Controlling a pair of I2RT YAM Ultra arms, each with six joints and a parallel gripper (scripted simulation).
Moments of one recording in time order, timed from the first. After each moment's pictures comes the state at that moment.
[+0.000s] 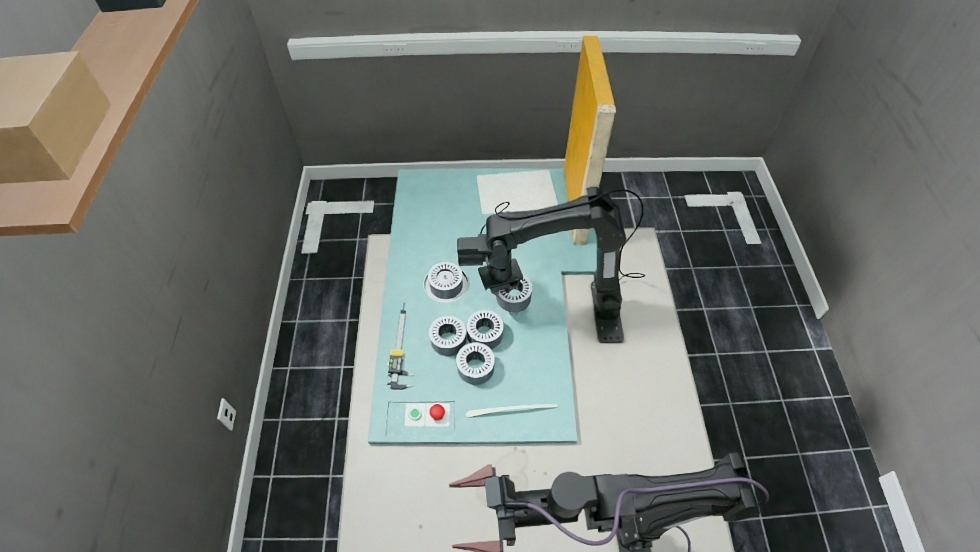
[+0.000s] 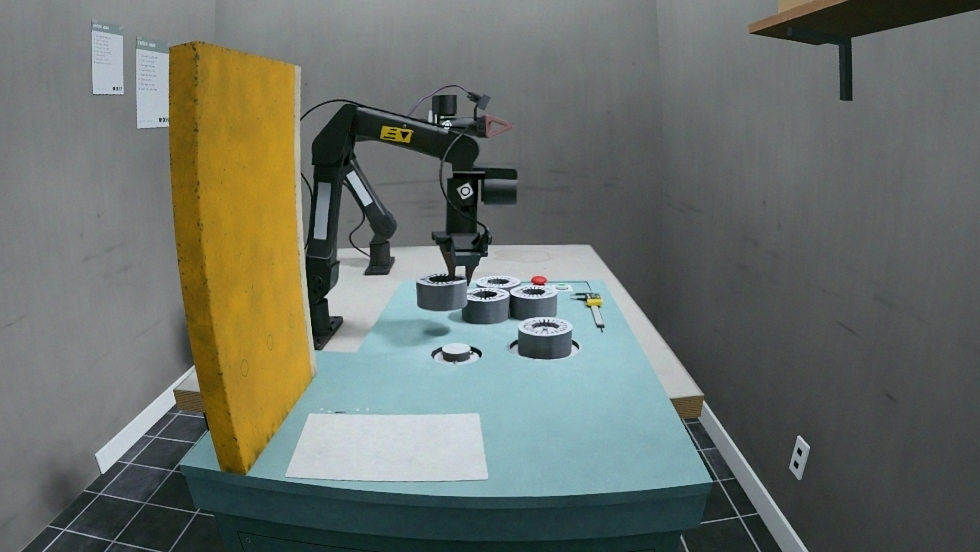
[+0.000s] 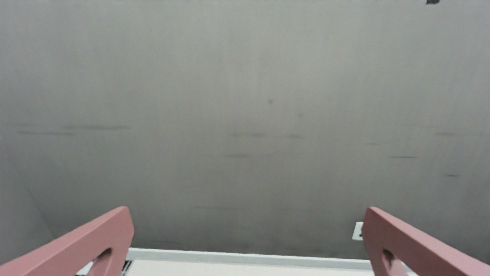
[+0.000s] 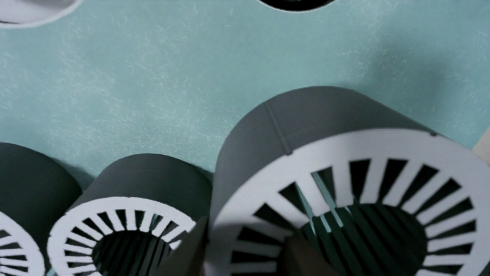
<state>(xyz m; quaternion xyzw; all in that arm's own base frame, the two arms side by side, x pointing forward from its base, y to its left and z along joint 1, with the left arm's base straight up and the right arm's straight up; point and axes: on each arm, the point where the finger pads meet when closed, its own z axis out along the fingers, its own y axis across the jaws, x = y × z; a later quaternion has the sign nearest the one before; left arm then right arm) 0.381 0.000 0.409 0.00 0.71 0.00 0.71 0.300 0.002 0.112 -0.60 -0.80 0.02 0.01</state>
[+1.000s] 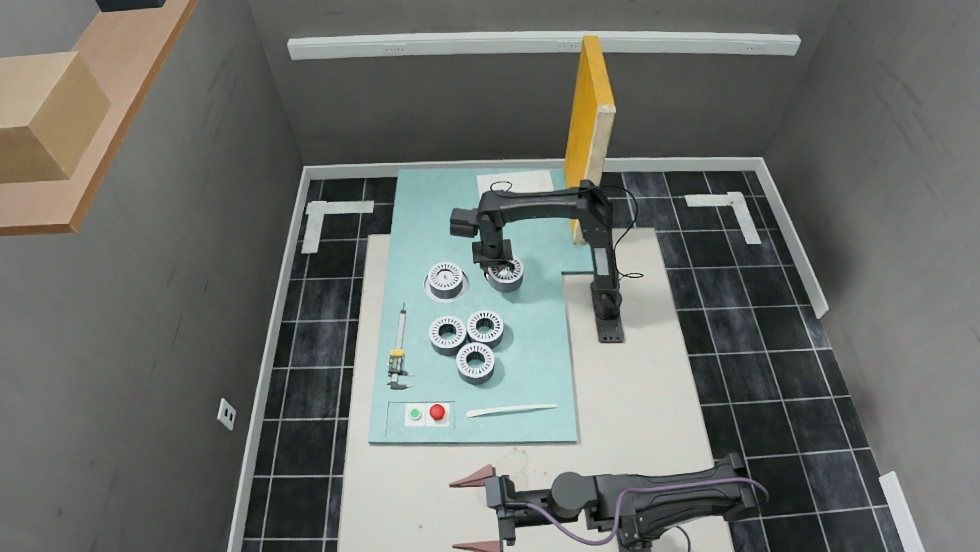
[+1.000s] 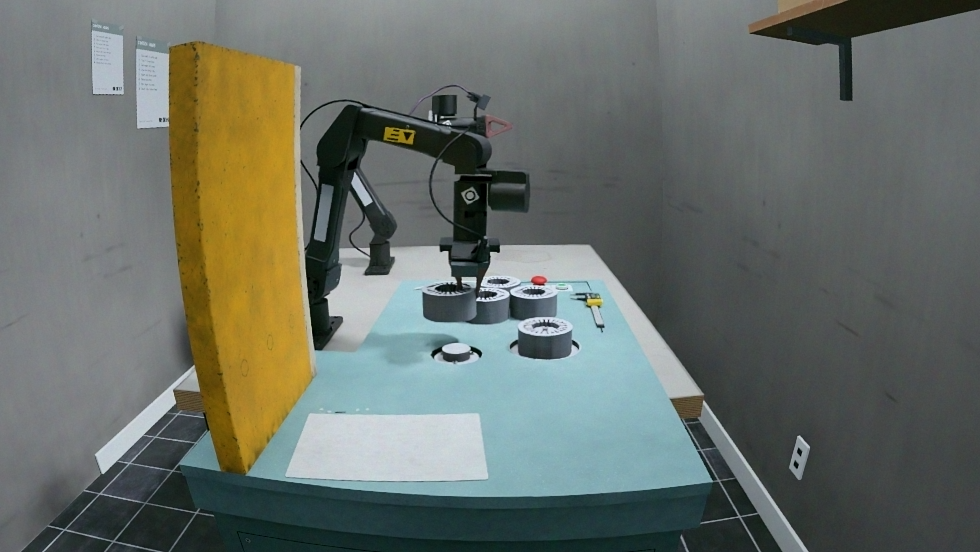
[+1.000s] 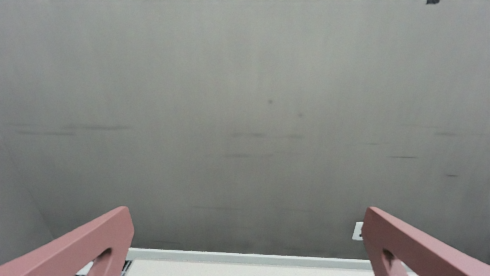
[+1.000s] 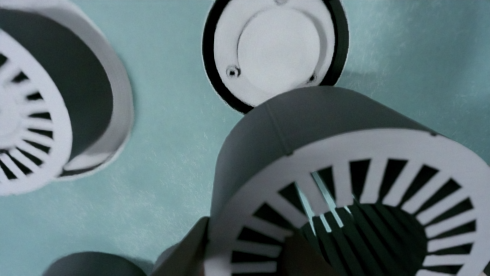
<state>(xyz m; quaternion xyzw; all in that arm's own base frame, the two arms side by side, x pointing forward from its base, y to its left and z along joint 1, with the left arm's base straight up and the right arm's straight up) 0.381 0.000 0.409 0.00 0.71 0.00 0.71 0.321 -0.070 0.112 -0.69 -0.73 0.01 0.01</state>
